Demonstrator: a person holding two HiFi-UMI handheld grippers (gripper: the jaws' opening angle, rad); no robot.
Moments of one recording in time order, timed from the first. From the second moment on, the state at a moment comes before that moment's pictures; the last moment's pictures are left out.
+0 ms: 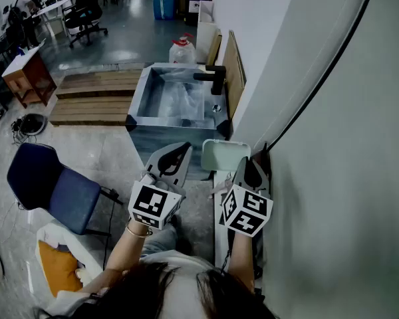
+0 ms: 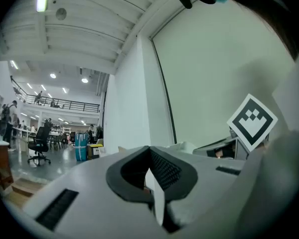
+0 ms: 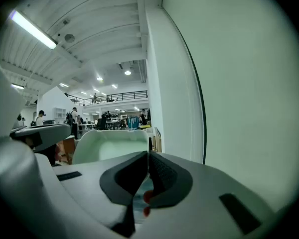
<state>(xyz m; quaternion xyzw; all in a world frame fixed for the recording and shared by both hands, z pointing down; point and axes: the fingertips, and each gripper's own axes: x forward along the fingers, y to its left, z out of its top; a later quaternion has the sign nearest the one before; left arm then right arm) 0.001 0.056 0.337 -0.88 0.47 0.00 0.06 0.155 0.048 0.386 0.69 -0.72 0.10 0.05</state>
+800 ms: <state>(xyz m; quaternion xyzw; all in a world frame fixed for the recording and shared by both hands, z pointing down) -0.019 -0.066 0.360 -0.89 0.46 0.00 0.04 0.131 -0.071 0.412 0.68 -0.72 0.13 0.05</state>
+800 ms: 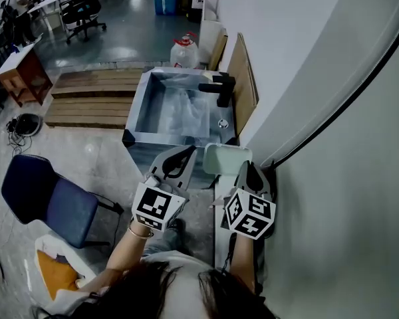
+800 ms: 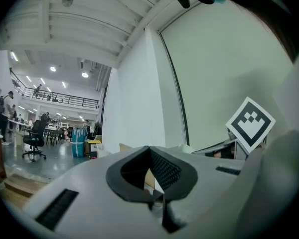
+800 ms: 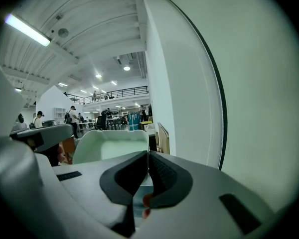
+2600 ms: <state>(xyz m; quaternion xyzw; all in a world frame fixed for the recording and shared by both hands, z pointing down) 0.003 -0.256 0.390 -0.92 0.39 -0.01 0.01 0.134 -0.260 0.479 0.69 -0.69 0.18 0.13</state>
